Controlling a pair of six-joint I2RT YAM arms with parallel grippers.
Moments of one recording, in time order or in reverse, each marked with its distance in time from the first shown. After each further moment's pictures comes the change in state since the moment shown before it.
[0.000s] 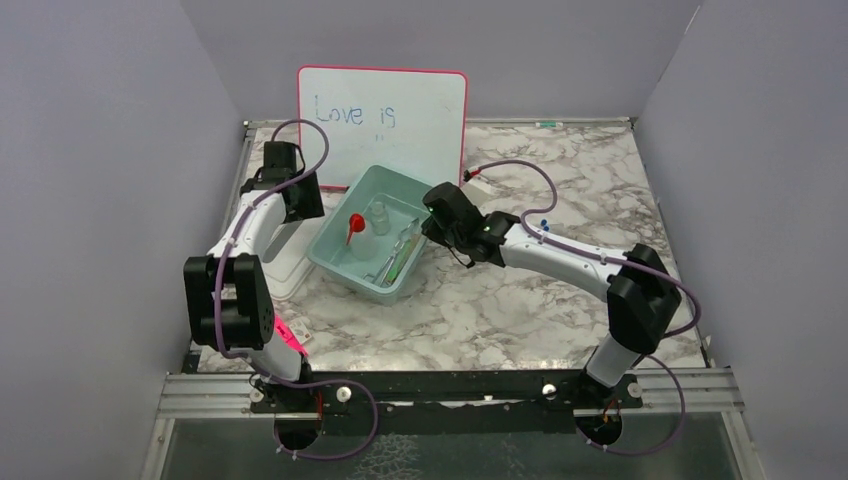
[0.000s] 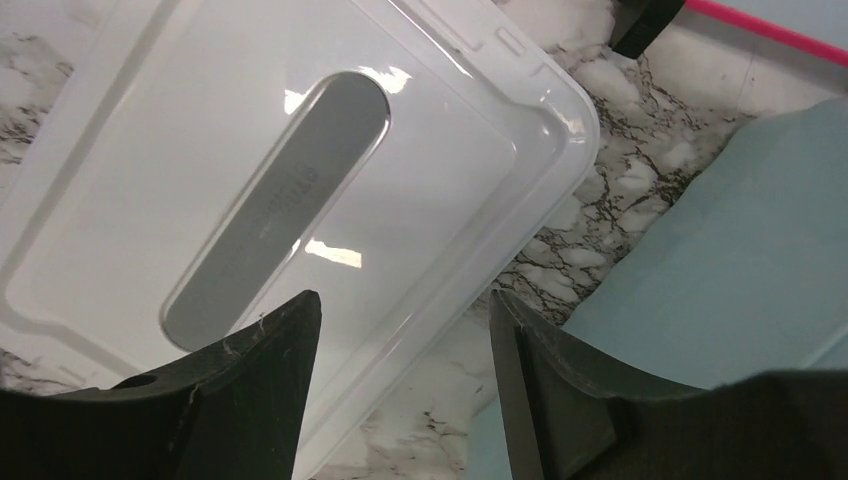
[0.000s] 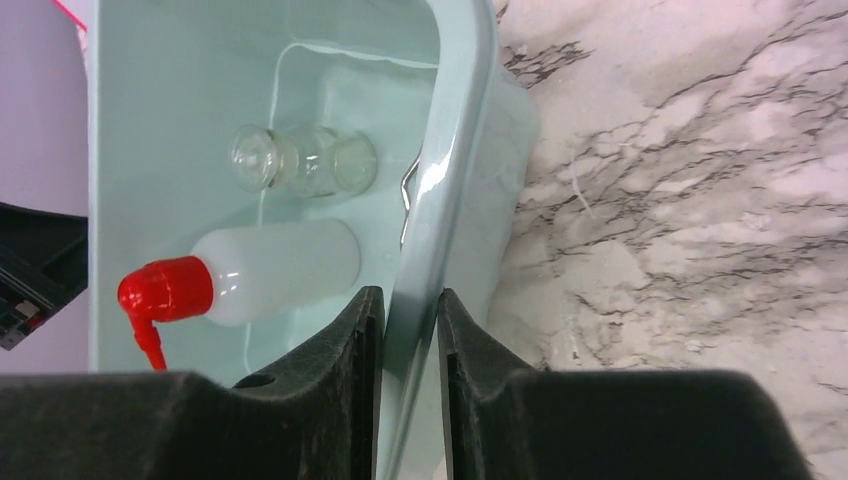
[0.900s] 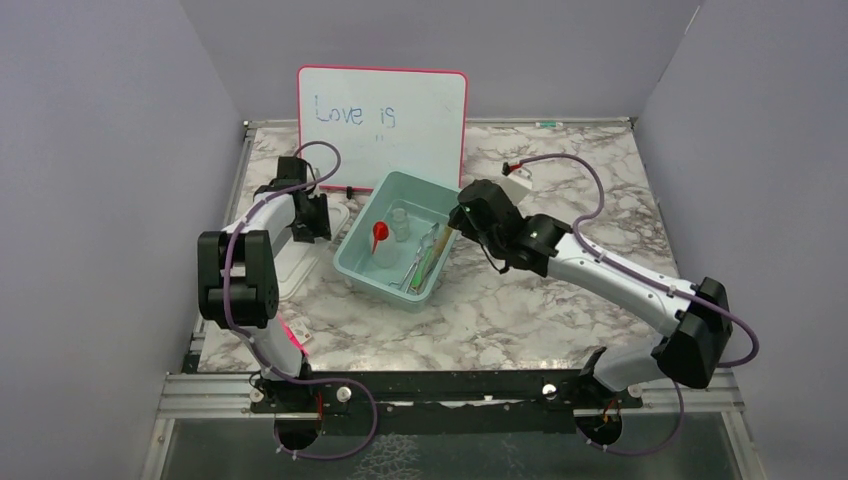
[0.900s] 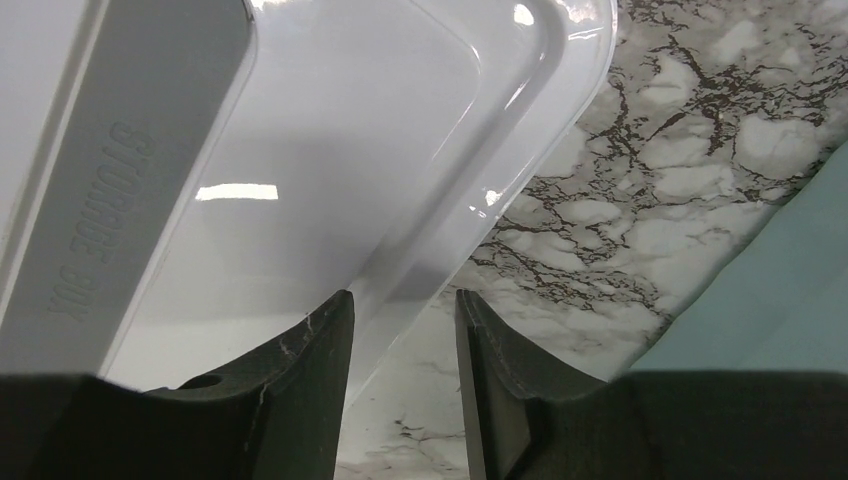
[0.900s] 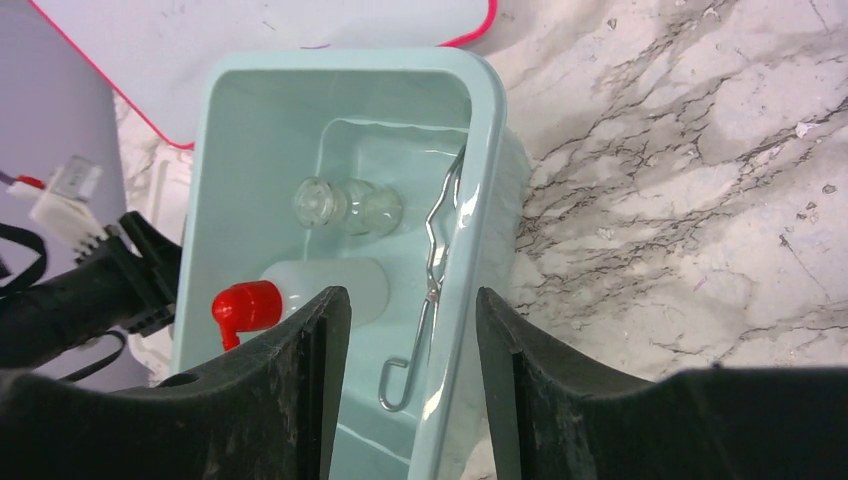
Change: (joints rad) left arm -0.006 0.130 -0.067 0.005 0.163 0.041; right arm -0.002 -0.253 -0.051 -0.178 0.144 -0.034
